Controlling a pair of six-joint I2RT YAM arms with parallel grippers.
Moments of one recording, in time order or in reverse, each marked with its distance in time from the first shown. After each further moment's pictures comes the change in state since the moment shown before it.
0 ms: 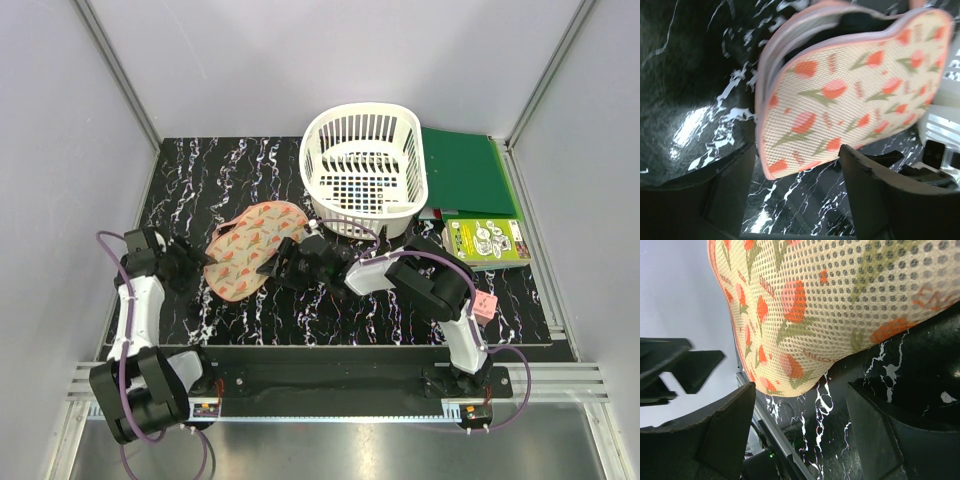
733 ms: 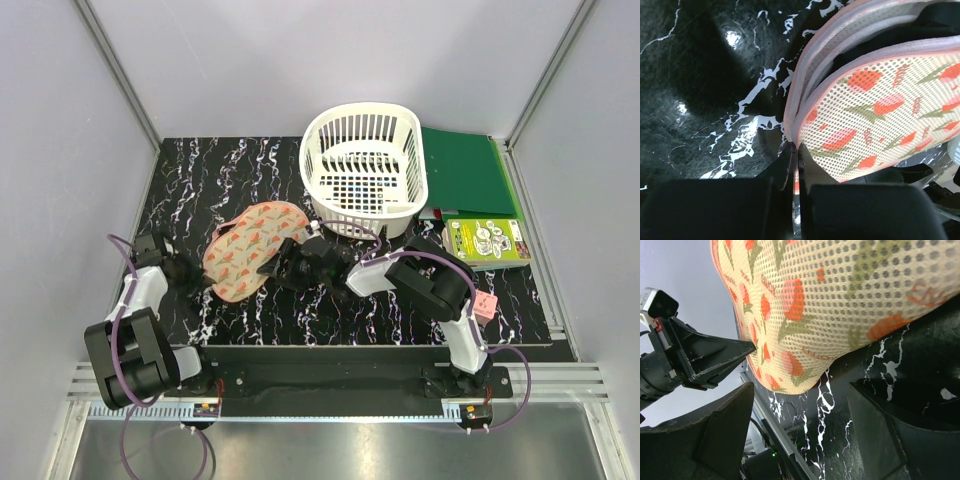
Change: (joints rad) left arm 0.000 0.193 -0.066 0.089 -0.009 -0.009; right arm 0.000 -0.002 -0.024 0.039 -0.001 0.016
